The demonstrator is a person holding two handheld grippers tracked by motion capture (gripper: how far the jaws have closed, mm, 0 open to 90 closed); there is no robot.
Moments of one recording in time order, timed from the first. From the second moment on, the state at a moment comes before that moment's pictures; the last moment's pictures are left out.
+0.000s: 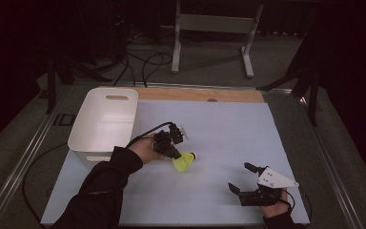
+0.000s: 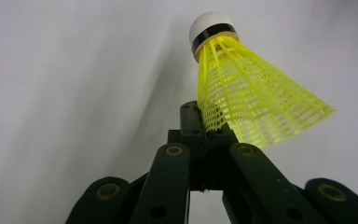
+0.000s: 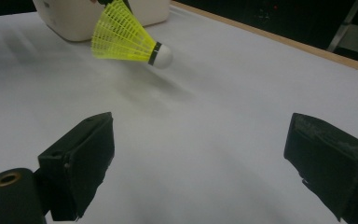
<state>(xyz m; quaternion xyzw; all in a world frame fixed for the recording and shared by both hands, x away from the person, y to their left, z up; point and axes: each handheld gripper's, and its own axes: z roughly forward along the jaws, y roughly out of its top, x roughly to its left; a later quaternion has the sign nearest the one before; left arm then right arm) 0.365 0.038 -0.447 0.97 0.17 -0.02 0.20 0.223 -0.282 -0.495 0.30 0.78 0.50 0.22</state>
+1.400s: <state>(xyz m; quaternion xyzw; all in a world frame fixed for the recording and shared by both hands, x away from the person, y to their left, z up) 0.314 0.073 -0.402 0.98 0.02 -0.06 0.21 0.223 -0.282 -0.494 0.30 0.78 0.50 0.22</state>
